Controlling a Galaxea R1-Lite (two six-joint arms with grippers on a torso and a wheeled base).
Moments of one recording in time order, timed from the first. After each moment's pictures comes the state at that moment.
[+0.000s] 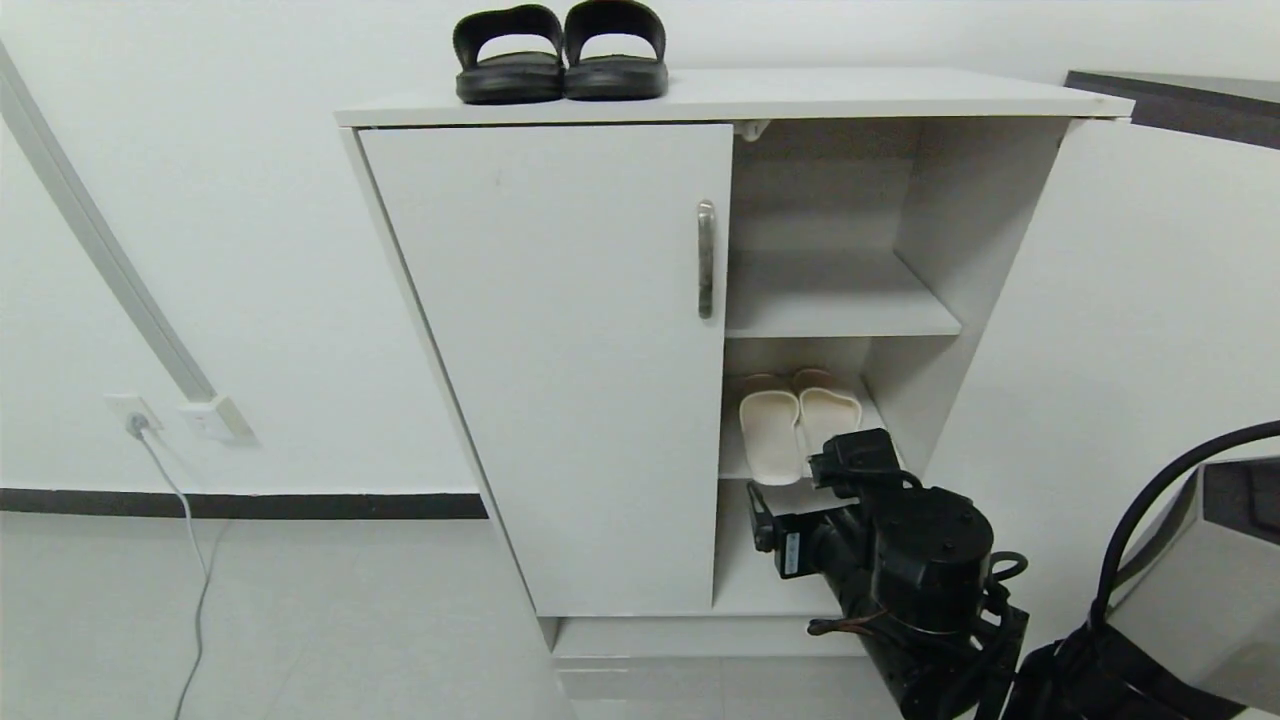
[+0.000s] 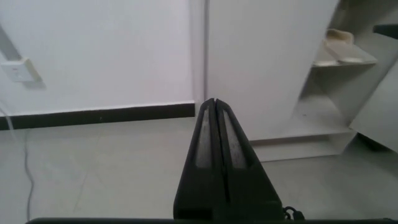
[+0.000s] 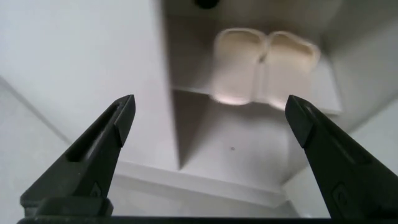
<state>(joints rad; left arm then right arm) 0.00 0.00 0.00 0.00 -0.05 0.02 0.83 2.05 -0.61 -1.35 -0.64 0.06</state>
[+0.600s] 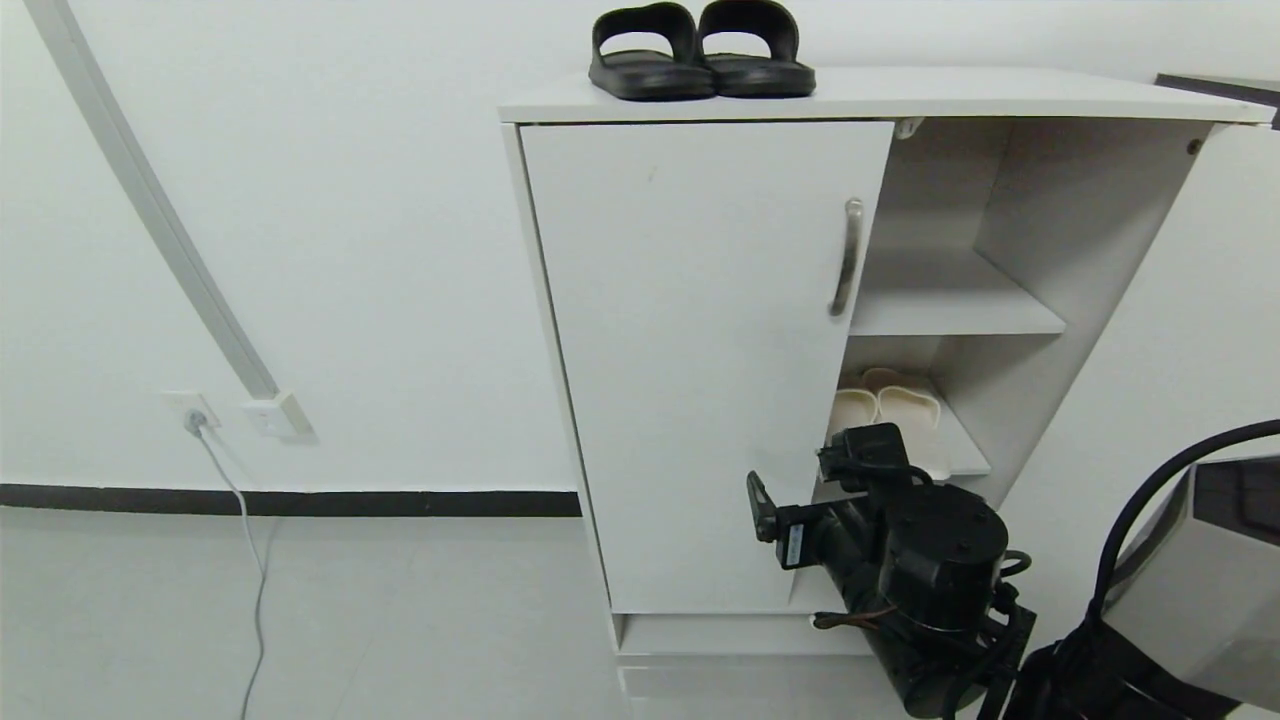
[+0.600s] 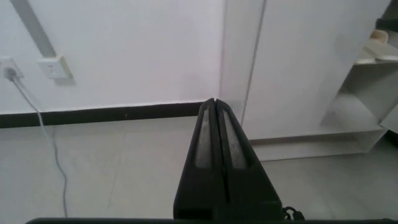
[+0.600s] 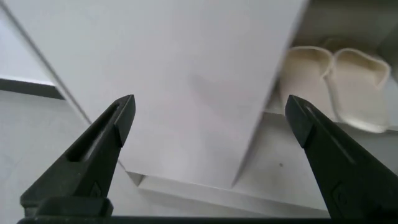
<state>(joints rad) 0.00 0.00 0.00 0.00 -0.05 0.02 0.82 2.05 -0.60 -1.42 -0.63 0.06</state>
